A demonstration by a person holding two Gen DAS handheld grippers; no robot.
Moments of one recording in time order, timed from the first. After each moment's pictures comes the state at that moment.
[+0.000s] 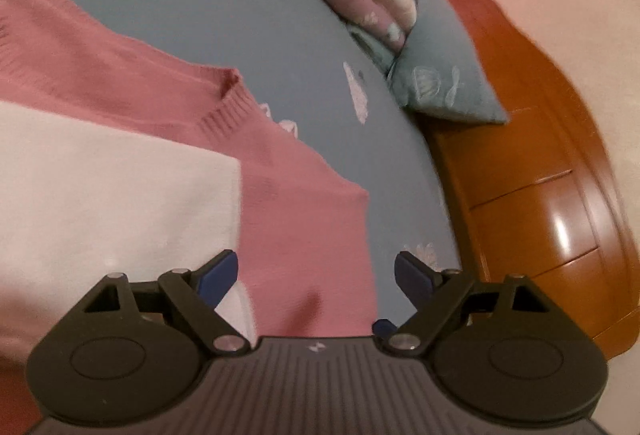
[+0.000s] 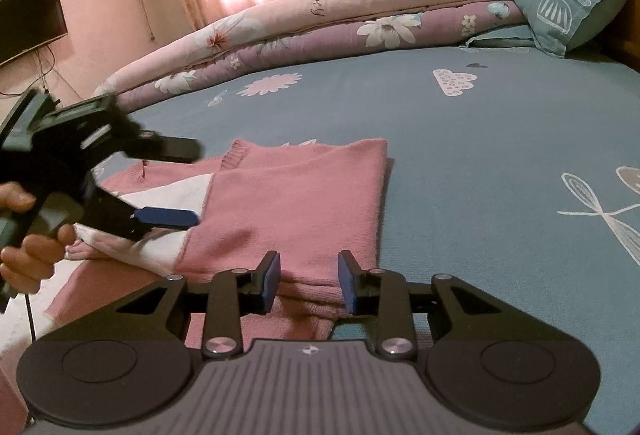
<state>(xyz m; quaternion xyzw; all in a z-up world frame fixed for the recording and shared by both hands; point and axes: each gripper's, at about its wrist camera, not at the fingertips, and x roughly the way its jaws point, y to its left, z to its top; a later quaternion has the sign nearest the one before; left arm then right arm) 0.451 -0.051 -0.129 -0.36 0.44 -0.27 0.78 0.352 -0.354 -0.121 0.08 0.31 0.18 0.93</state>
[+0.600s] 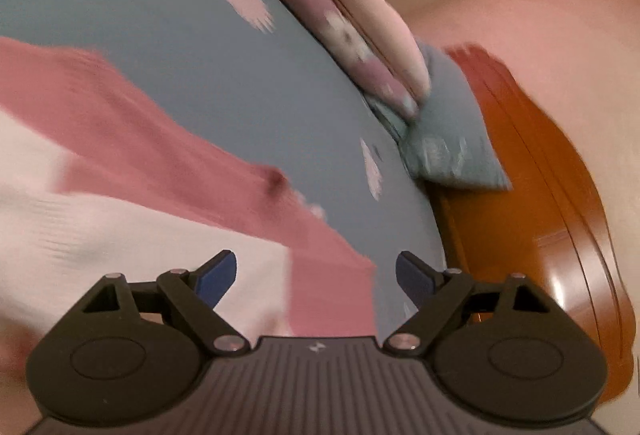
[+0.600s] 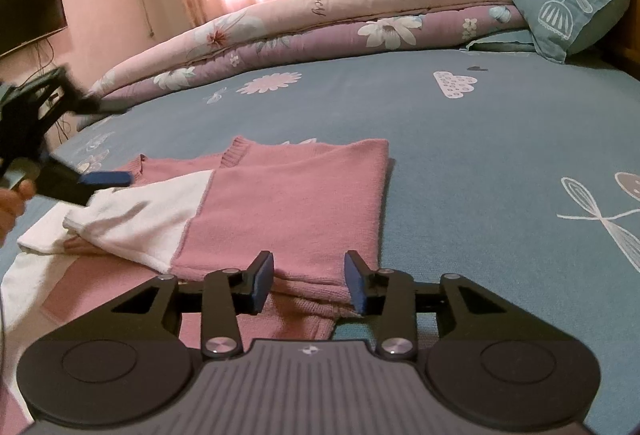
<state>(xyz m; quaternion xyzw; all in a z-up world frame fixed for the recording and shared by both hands) 0.464 -0.028 -0.110 -0.38 0.41 -0.24 0.80 0.350 -0.347 -0.119 0.06 0.31 0.18 0.93</state>
